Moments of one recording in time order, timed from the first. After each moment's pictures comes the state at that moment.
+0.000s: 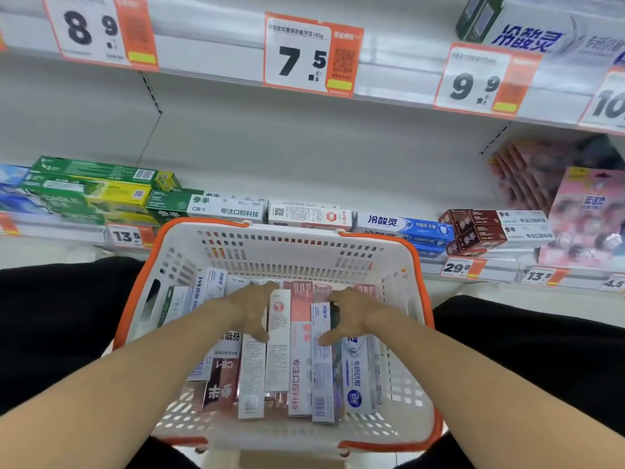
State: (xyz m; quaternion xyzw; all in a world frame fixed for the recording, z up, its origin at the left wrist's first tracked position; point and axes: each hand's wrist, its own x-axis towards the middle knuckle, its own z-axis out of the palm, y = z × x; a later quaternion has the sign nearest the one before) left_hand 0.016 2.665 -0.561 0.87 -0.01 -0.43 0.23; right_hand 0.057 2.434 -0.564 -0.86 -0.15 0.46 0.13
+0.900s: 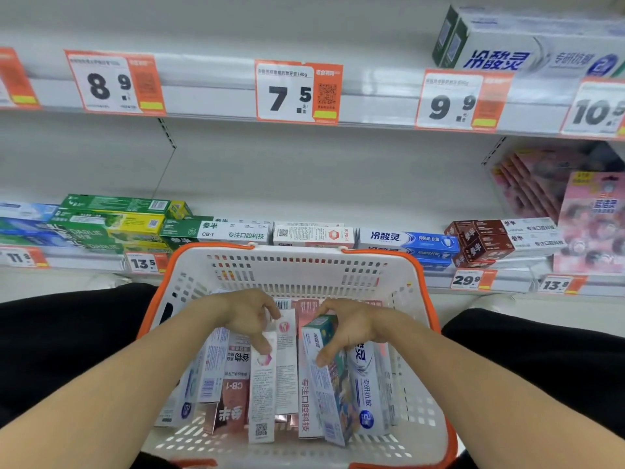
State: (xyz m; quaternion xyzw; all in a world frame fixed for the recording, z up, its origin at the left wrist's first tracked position) left_hand 0.039 2.681 -0.517 0.85 0.00 -0.48 0.21; right_hand 0.061 2.445 -0.526 -0.76 -0.08 0.56 0.32
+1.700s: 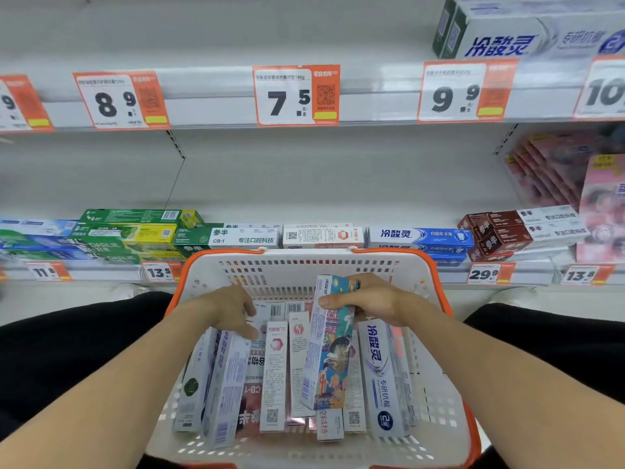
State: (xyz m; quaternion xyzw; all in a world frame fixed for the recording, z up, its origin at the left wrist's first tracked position) left_hand 0.040 2.728 -0.520 0.88 0.06 -0.45 0.12; right_hand 0.079 2.441 -0.520 -0.72 -0.03 0.46 0.52
